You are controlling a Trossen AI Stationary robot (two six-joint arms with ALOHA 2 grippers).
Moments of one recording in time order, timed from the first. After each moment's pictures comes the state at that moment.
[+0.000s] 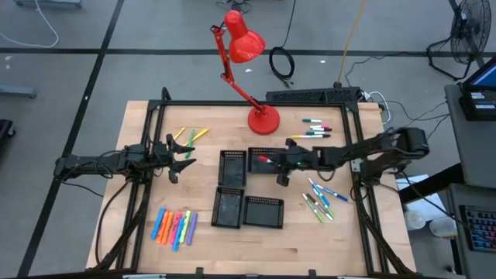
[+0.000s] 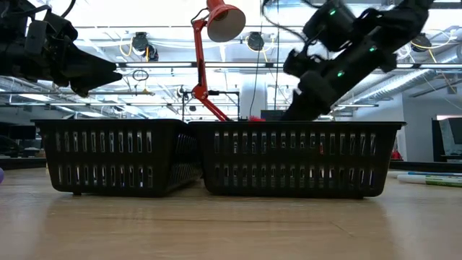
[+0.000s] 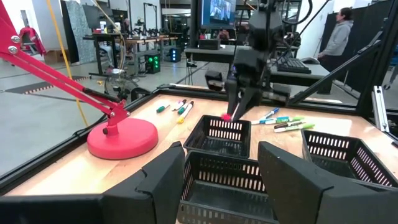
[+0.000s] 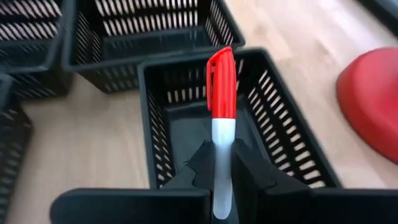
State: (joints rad) left arm 0.03 0.08 0.02 0.06 -0.16 -0.05; right arm -0.04 1.51 0.63 0.21 0.18 0.11
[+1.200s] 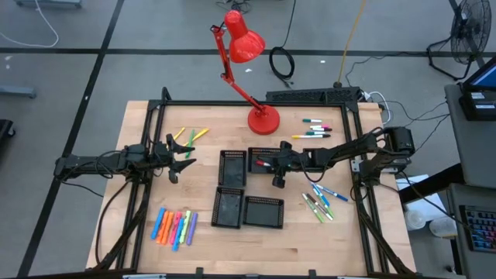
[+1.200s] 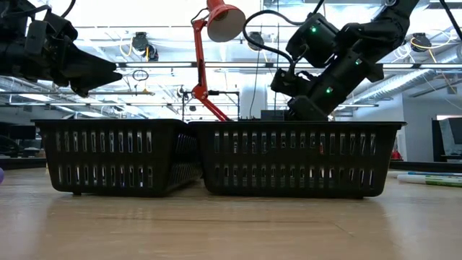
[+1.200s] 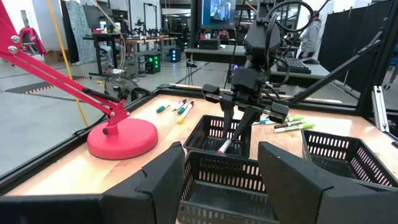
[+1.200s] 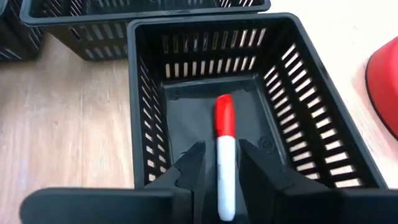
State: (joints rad) left arm 0.03 0.08 0.02 0.06 -0.16 -0.05; right arm -0.04 1.62 0.69 0.18 0.18 0.07
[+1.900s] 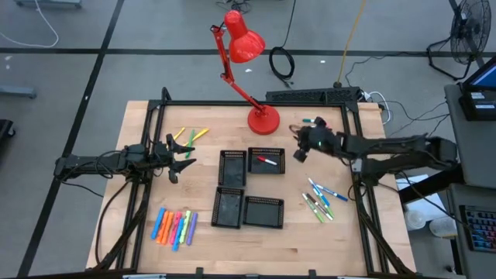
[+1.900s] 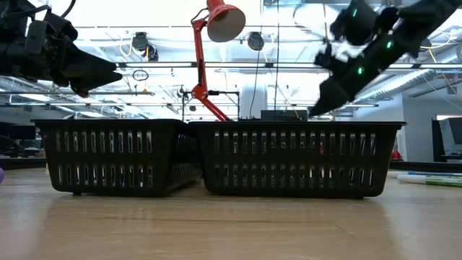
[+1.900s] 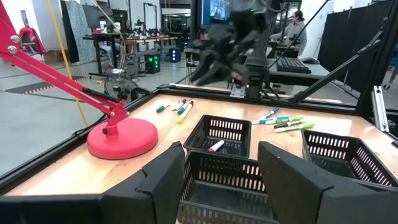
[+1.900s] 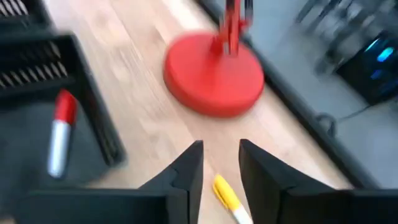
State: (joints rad) left arm 0.03 0.08 0.02 0.06 -0.16 -0.05; right arm -0.33 1.11 0.50 -0.03 0.34 -0.04
